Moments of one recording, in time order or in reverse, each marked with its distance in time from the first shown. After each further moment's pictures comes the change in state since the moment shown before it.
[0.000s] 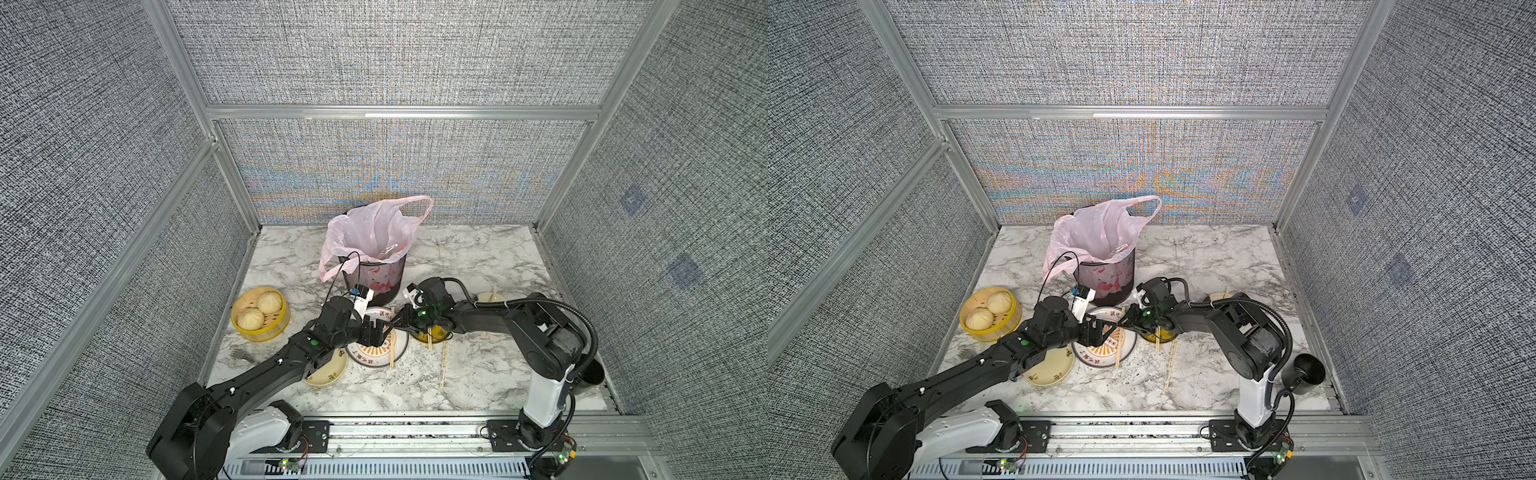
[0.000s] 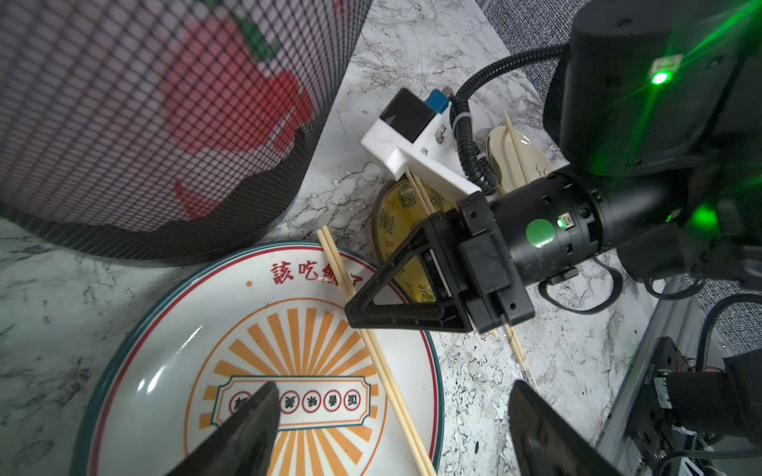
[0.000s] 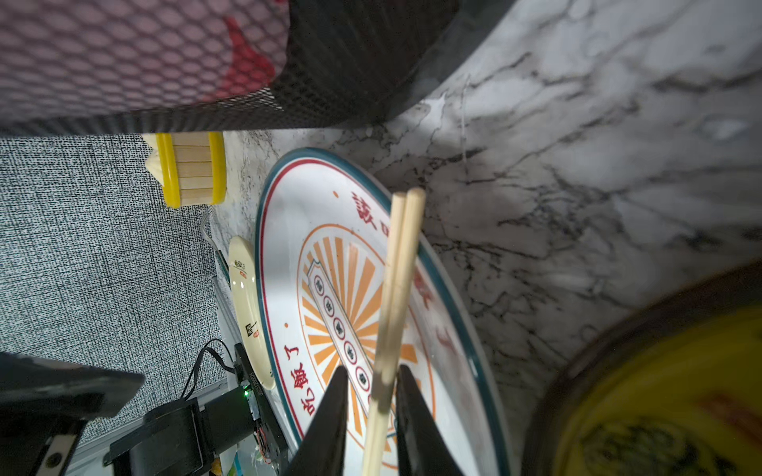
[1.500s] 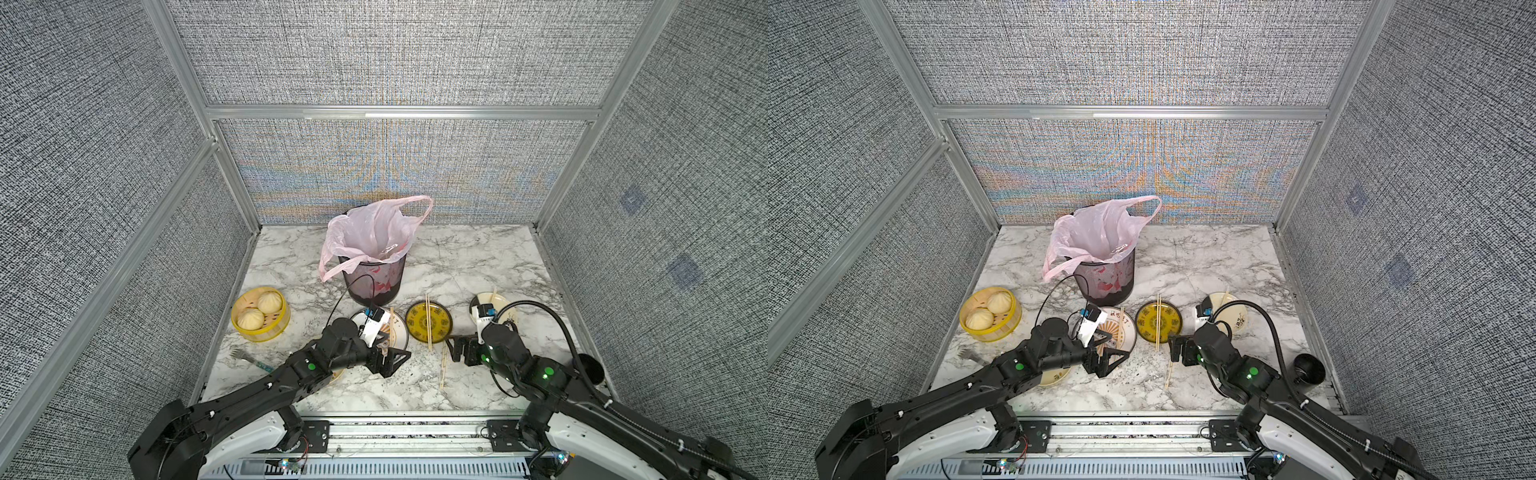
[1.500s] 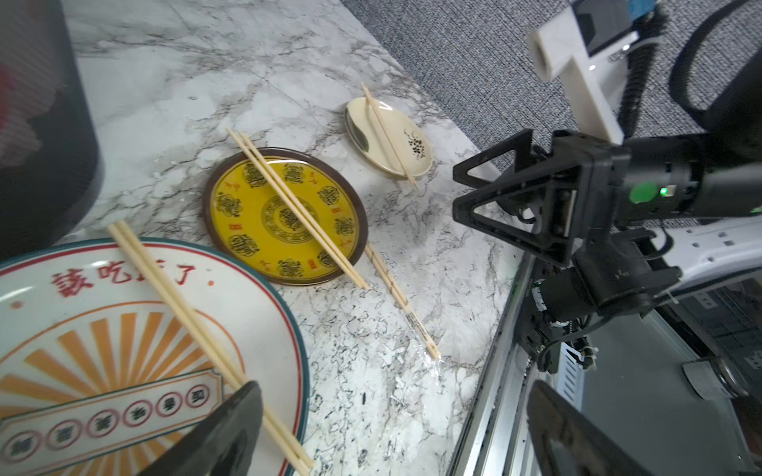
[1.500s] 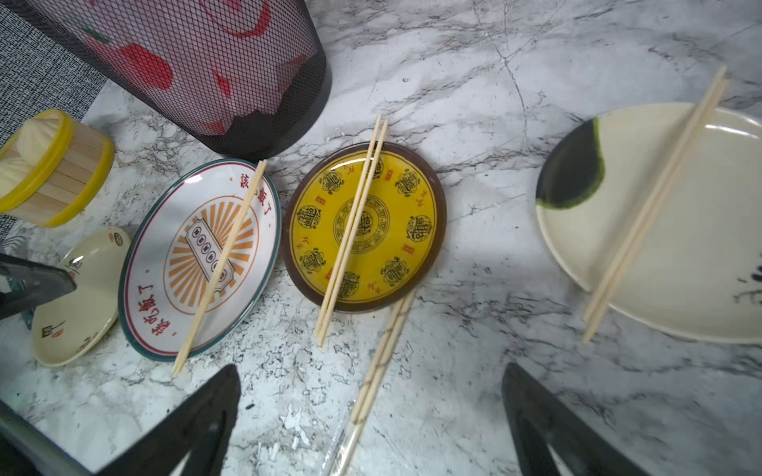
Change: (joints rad) left arm -0.233 -0.158 -0.121 0.122 0.094 -0.023; right arm 0.144 -1.203 -0.519 -0.549 0.837 -0.281
